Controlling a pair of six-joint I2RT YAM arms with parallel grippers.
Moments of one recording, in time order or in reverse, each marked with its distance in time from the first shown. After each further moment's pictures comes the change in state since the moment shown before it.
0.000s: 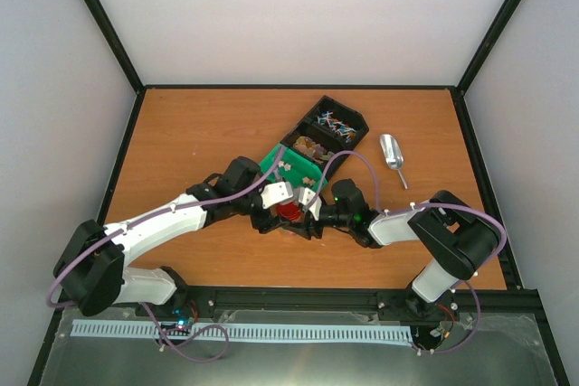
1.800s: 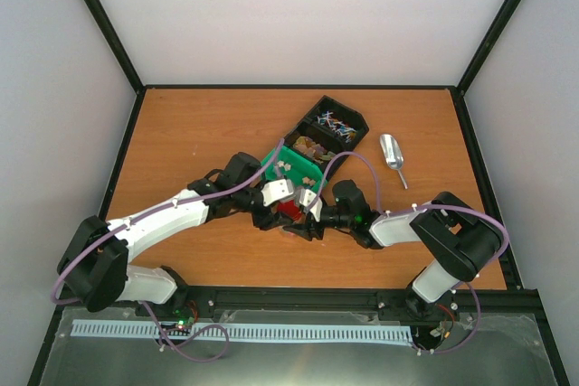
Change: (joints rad) left arm 0.008 0.032 0.035 -0.019 0.103 -0.005; right arm 0.000 -0.014 -0.011 -0.009 -0.008 -0.007
